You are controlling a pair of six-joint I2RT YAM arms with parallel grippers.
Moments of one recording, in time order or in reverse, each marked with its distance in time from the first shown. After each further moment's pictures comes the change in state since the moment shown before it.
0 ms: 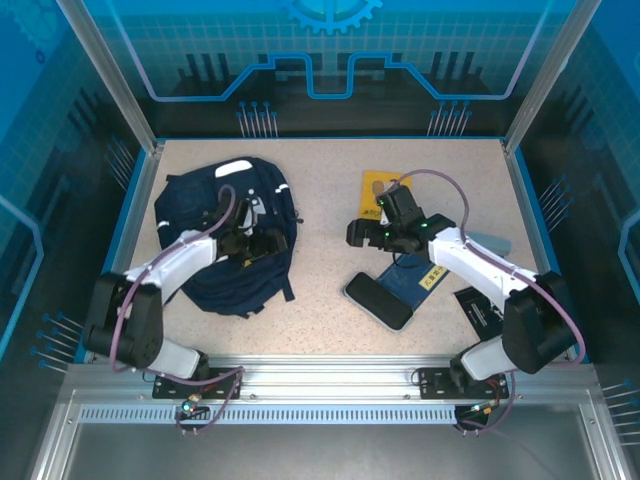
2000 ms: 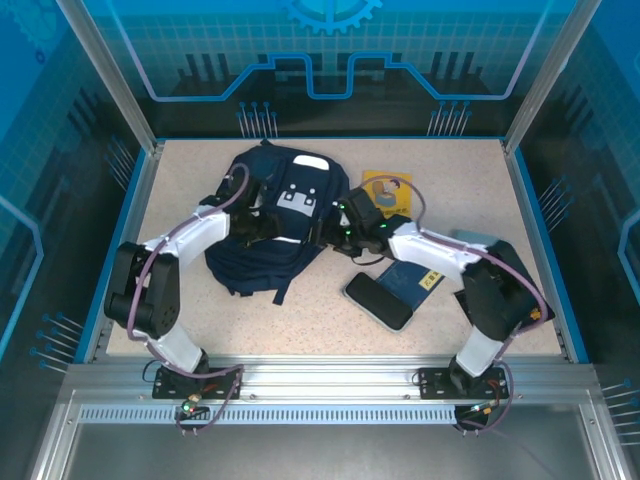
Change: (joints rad) left arm -0.047 0.221 0.261 -0.080 -0.167 0.086; right arm 0.133 0.194 0.091 0.214 -0.126 0.291
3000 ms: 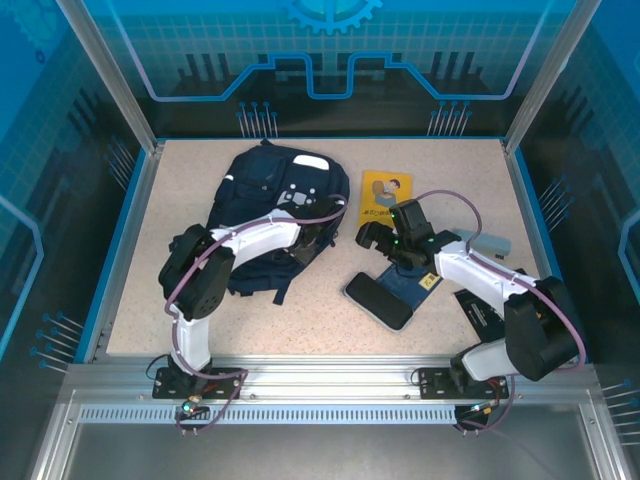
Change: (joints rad) left arm -0.378 0.296 0.257 -0.235 -0.499 0.425; right arm -0.197 -0.250 -0.280 -0.046 0.112 -0.008
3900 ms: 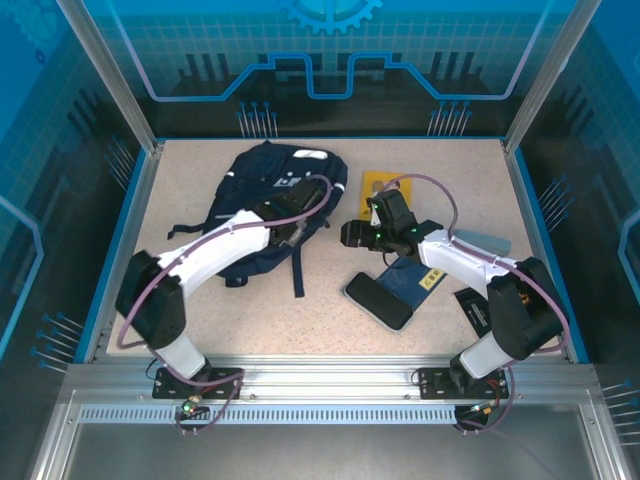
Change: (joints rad) left arm 0.003 -0.329 -0.036 0.047 -0.175 0.081; right arm 0.064 0.124 0.127 0.076 -0.056 -0.337
